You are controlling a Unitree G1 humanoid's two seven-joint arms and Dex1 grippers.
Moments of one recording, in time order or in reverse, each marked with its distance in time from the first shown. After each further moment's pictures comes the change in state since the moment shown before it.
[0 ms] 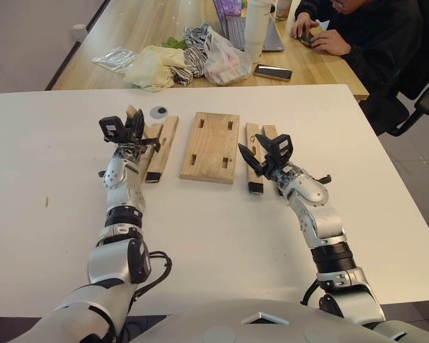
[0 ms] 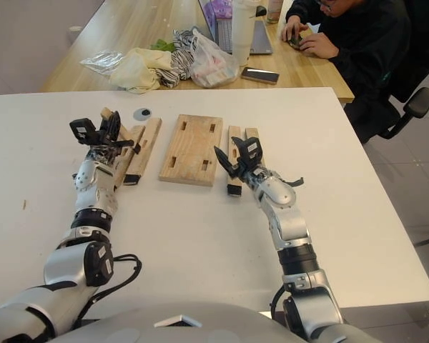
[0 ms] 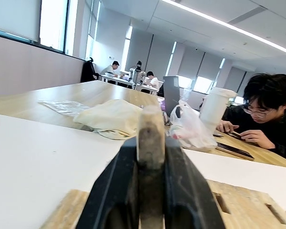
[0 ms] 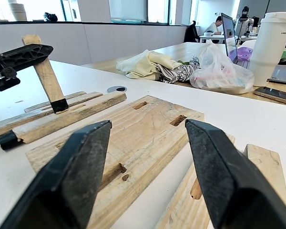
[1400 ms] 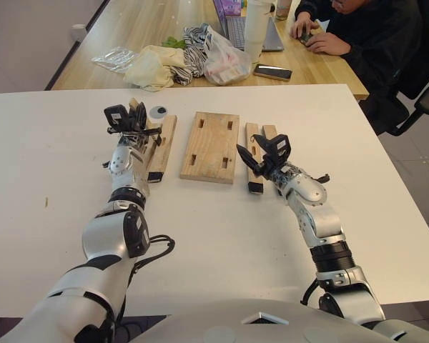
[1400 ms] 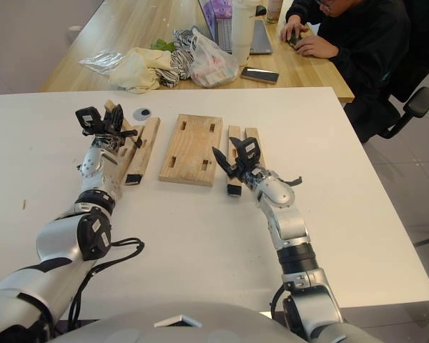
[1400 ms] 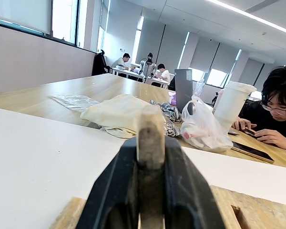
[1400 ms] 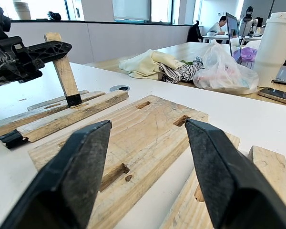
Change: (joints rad) left arm -0.227 0.046 0.037 0.416 0.075 -0.152 0.066; right arm -0.008 0.000 0.010 0.013 -0.002 -0.004 0.019
